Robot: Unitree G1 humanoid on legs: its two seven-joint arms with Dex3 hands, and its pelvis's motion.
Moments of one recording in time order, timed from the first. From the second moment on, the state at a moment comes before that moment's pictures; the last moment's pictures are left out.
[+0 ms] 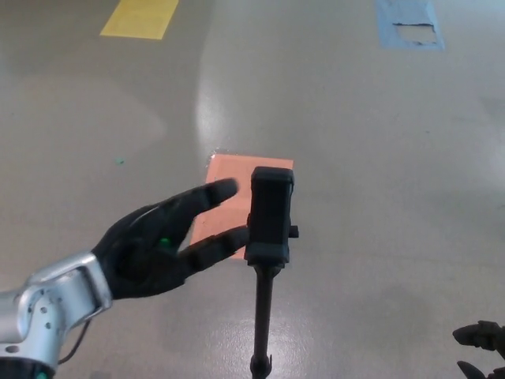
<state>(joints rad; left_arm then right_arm) -0.44 0.31 0.09 0.38 -0.61 0.65 -0.70 -0.46 -0.47 0.16 1.24 -0.26 -0.17 0.27</state>
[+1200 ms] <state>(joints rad) -0.34 0.47 -0.08 1.05 -0.29 0.20 -0.41 -0.44 -0.46 0.18 1.24 -0.27 -0.17 0.27</state>
